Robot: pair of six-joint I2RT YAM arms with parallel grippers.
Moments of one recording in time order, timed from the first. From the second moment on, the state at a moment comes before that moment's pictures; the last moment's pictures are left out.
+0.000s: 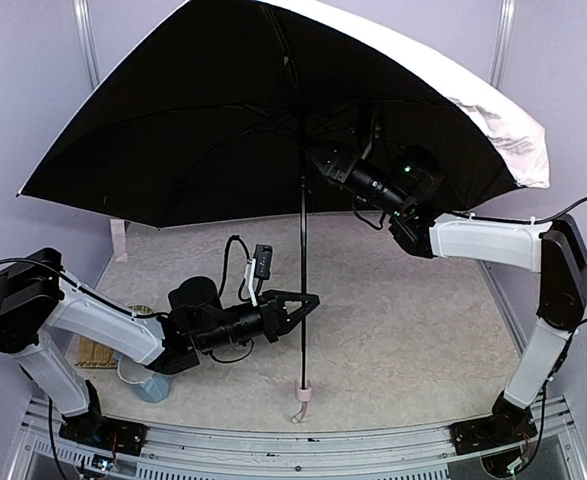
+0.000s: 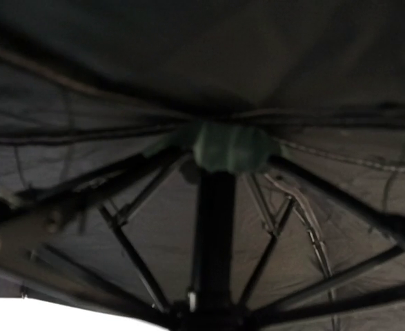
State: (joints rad) left arm -1.09 1.64 0.64 1.07 0.12 -0.64; right arm 0.68 1.75 1.32 0.89 -0.41 0.84
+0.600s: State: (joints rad) left arm -1.11 1.64 0.74 0.84 -0.11 -0.53; right arm 0.86 1.59 1.29 0.58 0.15 0.32
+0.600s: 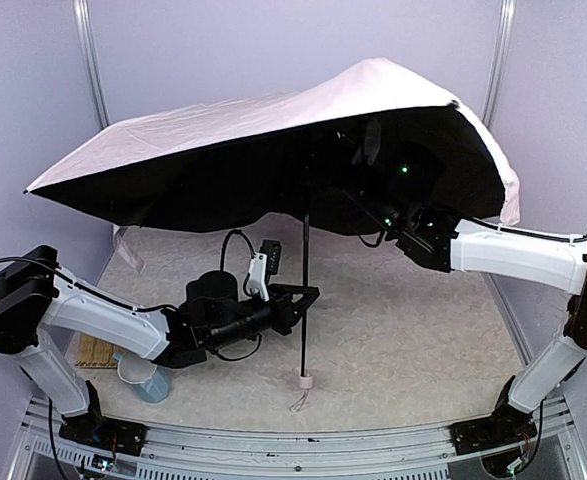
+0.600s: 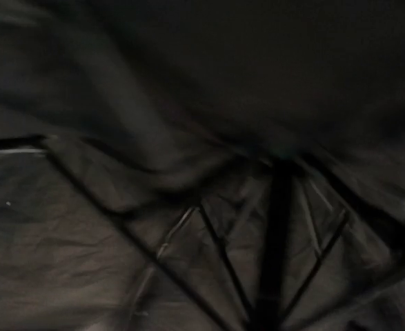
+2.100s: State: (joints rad) left arm -1.12 1.64 0.79 0.74 -0.25 -0.34; right arm 0.80 1.66 1.37 0.41 0.14 0.38
